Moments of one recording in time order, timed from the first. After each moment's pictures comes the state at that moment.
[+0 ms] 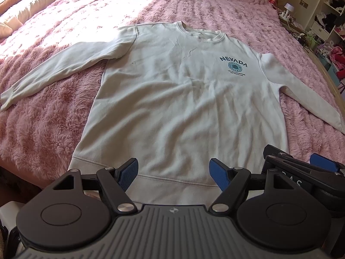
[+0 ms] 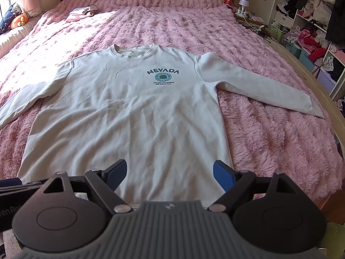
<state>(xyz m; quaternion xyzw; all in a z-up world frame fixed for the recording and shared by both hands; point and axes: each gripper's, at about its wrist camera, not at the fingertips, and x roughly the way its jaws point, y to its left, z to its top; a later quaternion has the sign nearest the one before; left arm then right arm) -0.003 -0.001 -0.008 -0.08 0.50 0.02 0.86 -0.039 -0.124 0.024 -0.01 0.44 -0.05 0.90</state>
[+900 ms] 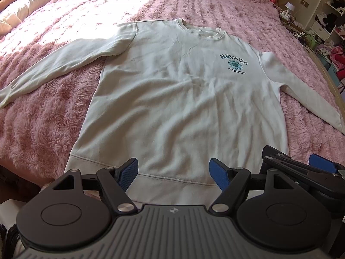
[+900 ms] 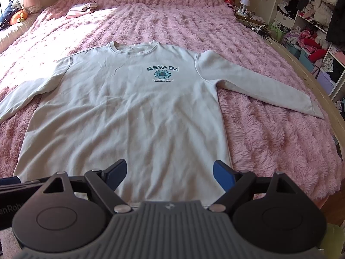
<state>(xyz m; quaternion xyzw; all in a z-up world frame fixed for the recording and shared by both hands) -0.006 -0.004 -0.012 -0.08 0.50 0.02 0.86 -0.040 -0.124 0.021 -0.01 0.45 -0.05 0.89</state>
